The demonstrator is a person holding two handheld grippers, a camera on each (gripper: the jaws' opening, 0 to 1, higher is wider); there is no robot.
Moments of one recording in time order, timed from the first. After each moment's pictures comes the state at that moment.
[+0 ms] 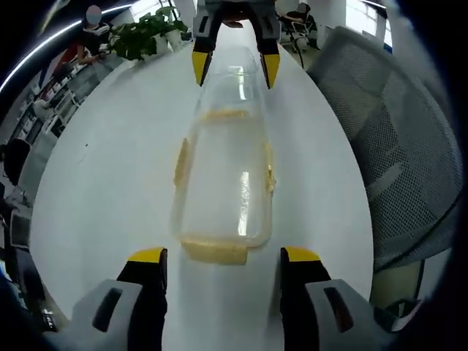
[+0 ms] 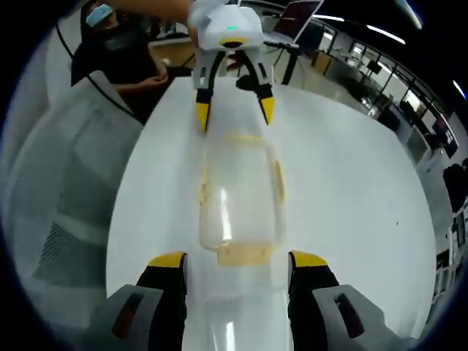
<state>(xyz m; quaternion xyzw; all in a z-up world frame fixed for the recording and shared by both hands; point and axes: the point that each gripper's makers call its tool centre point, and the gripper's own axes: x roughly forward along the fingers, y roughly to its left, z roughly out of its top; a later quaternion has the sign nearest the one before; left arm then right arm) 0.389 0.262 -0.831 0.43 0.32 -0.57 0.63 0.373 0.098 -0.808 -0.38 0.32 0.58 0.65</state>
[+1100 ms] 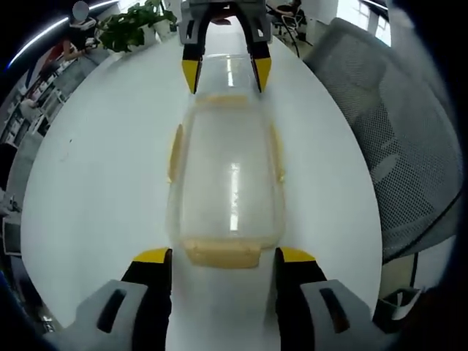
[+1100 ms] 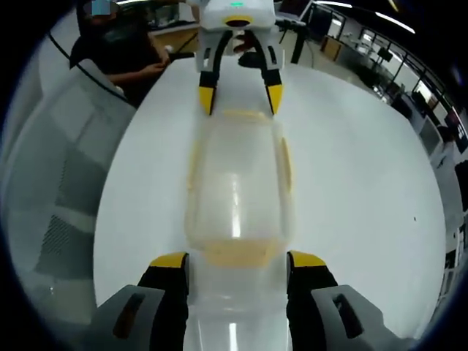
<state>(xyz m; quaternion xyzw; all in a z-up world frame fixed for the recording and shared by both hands) 0.404 0.261 -0.851 0.43 0.34 -0.58 0.60 0.385 0.100 -0.841 -0.39 0.36 0.58 0.62</state>
